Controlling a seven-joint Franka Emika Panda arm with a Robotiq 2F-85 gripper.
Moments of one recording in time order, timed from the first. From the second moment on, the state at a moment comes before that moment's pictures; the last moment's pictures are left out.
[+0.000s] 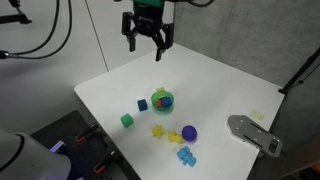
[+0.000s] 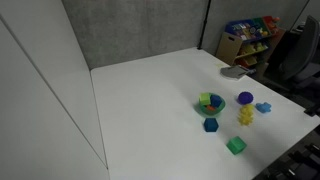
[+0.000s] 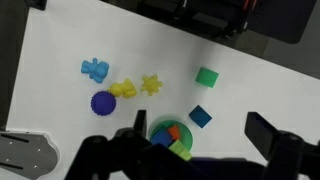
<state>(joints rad) -0.02 -0.29 -0.22 -2.08 -0.06 1.62 -0.47</state>
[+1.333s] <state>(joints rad) -0.08 -0.12 -0.21 -2.19 -0.06 1.89 -0.40</state>
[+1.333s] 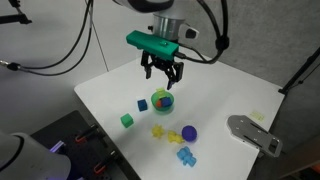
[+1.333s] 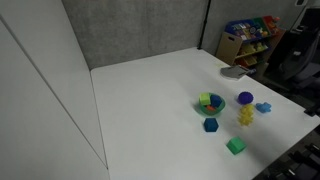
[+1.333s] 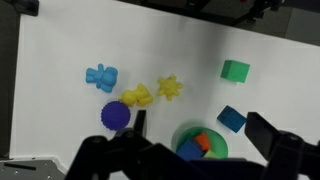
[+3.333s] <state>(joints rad) -0.13 0.56 -0.23 -2.21 0.05 2.71 0.15</state>
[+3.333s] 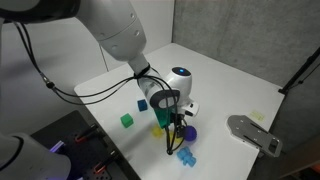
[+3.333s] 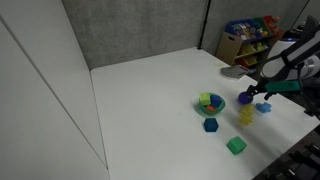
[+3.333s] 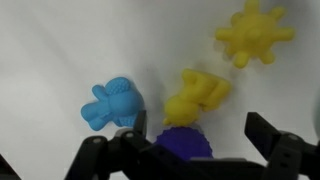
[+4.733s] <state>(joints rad) -0.16 0.78 -0.16 -2.16 0.20 2.96 0.23</state>
